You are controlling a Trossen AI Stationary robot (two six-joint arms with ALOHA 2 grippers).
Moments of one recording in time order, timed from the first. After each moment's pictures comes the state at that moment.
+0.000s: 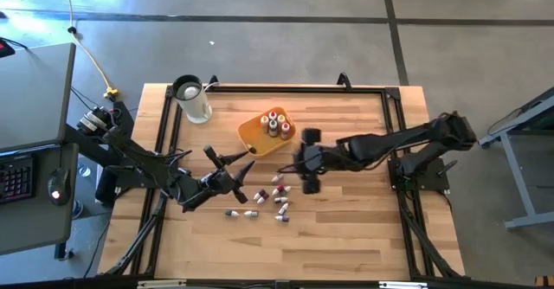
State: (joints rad) left arm -0.59 1.30 0.78 0.62 -1.26 0.60; right arm 0.18 1.54 1.26 -0.48 0.33 -0.07
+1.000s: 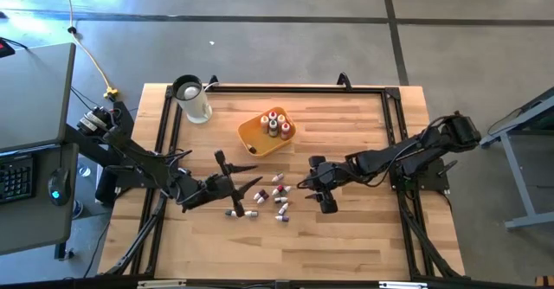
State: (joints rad) left arm -0.59 1.30 0.78 0.62 -0.99 0.37; right arm 0.21 1.49 0.75 -0.02 -0.02 0.05
